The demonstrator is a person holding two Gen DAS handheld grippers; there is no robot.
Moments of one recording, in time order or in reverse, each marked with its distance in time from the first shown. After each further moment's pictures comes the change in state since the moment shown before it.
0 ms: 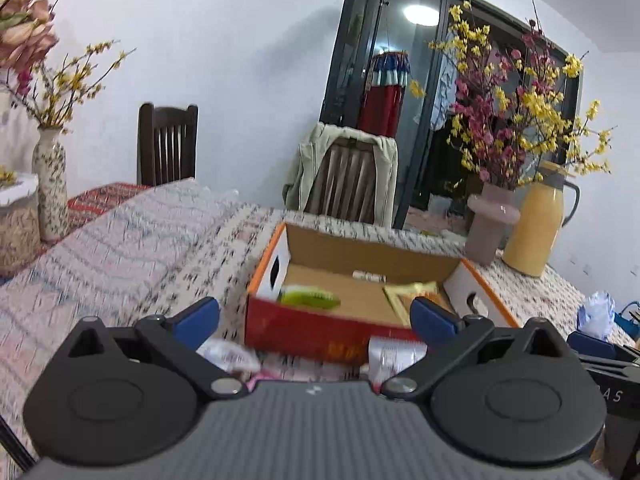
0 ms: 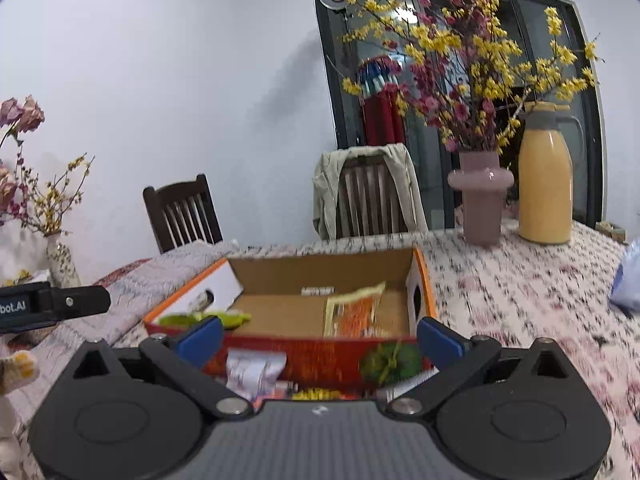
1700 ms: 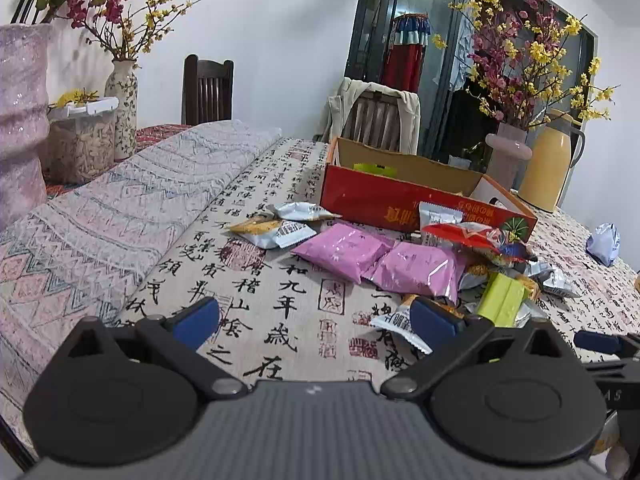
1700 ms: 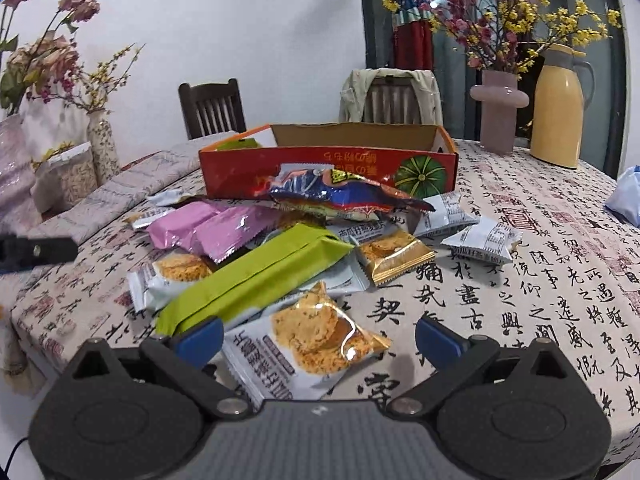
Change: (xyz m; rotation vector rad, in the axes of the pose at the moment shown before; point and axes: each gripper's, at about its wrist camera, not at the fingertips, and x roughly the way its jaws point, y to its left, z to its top) left arm -0.091 0.056 -0.096 0.001 0.111 0.059; right arm -0.071 0.032 -0.111 -0.097 0.232 0.028
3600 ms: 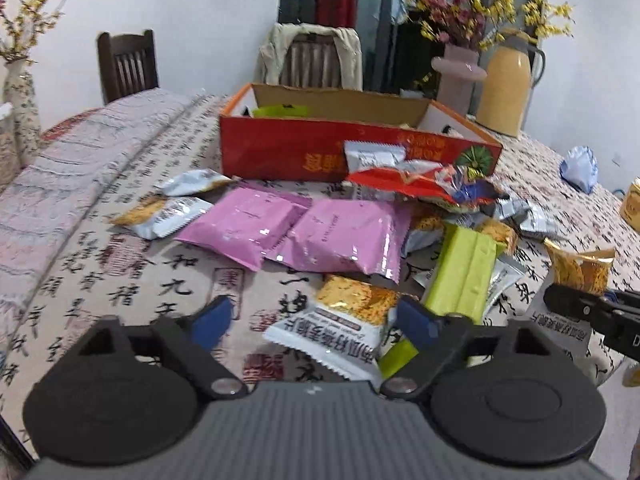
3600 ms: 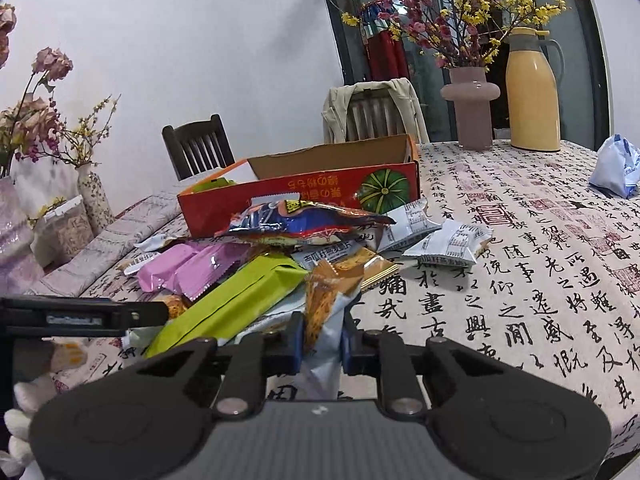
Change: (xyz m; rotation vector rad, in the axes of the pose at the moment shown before) left arm 0.078 -0.064 0.005 0.178 0.177 -0.117; right arm -0.009 -0.042 0.001 0.132 -0.070 0.042
